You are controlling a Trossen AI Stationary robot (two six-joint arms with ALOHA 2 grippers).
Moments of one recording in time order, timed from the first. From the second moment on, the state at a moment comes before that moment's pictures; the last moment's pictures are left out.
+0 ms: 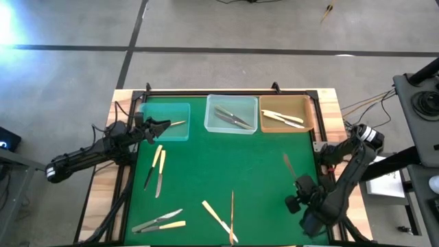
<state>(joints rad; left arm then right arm) 0.39 0.09 0.07 0.09 -0.02 -0.74 0.97 1.64 1.27 -1.49 0.24 2.08</state>
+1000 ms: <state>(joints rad) 0.39 0.09 0.07 0.09 -0.02 -0.74 0.22 1.56 1.27 -1.03 0.46 1.23</state>
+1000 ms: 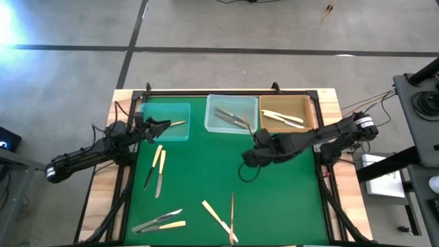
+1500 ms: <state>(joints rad) 0.39 0.09 0.07 0.09 -0.02 -0.74 0.19 1.53 1.27 -0.80 0.44 0.95</state>
